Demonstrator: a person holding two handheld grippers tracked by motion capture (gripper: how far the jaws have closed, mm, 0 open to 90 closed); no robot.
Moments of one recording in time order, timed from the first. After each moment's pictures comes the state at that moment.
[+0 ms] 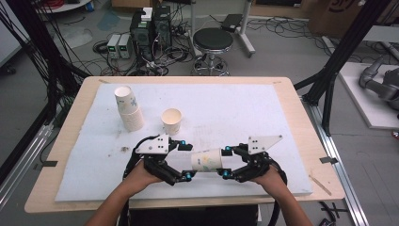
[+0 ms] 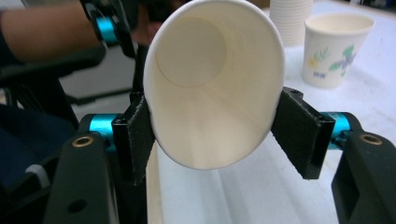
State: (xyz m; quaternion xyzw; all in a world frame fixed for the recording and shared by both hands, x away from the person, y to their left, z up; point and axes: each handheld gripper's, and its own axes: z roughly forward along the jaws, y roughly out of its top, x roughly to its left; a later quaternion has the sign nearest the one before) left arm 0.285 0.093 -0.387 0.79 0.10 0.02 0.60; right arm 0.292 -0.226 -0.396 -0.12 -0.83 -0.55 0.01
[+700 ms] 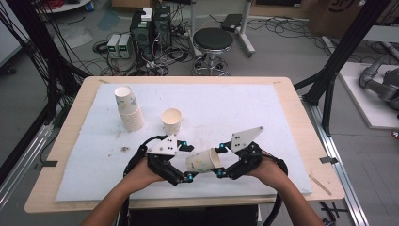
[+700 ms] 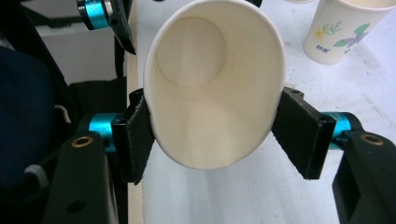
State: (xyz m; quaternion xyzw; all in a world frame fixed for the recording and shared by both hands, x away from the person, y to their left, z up) left arm 0.289 0.082 -0.384 0.85 0.08 0.04 0.53; right arm 0.300 -0.196 -0.366 -0.07 -0.90 -0.42 -0.03
